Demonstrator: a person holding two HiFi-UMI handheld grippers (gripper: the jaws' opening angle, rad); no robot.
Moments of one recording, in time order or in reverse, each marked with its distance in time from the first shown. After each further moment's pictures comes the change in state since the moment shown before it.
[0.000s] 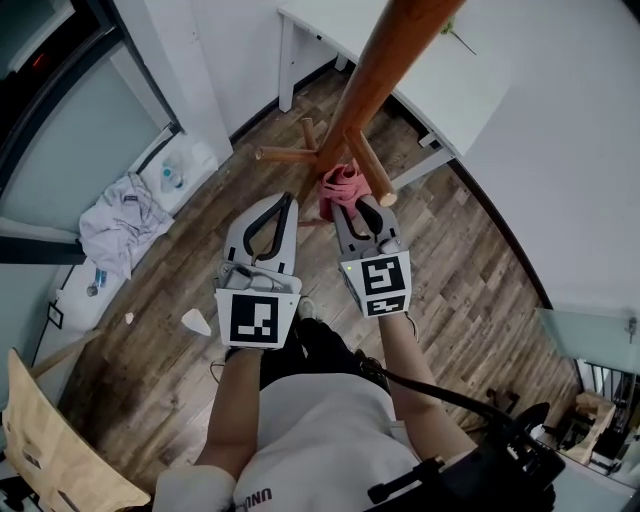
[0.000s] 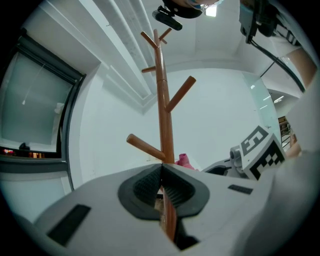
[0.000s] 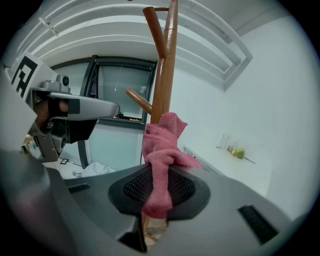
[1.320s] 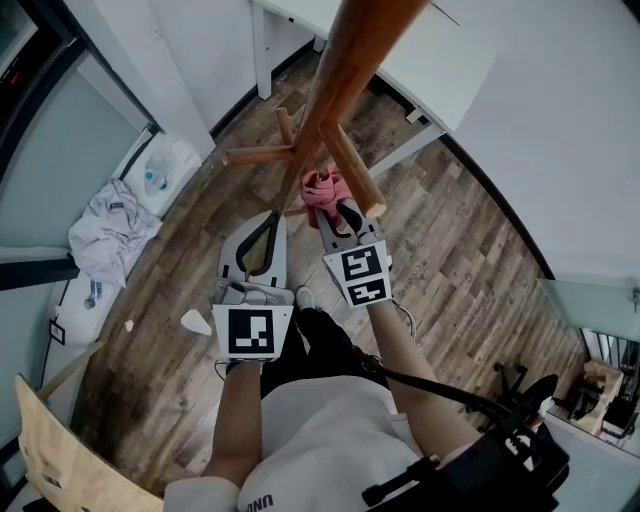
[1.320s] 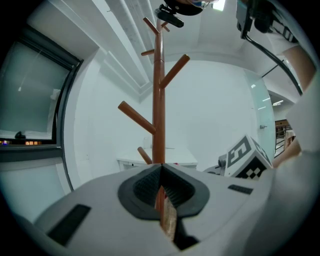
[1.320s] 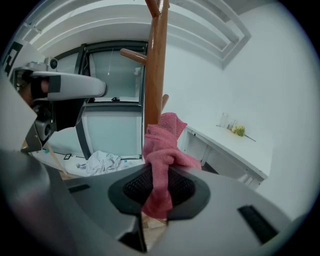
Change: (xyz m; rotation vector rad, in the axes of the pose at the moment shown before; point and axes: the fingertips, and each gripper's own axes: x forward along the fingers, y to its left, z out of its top) left arm -0.008 -0.025 -0.041 -0.082 0.090 -0.048; right arm 0.014 0.011 -0.079 0.073 0.193 0.010
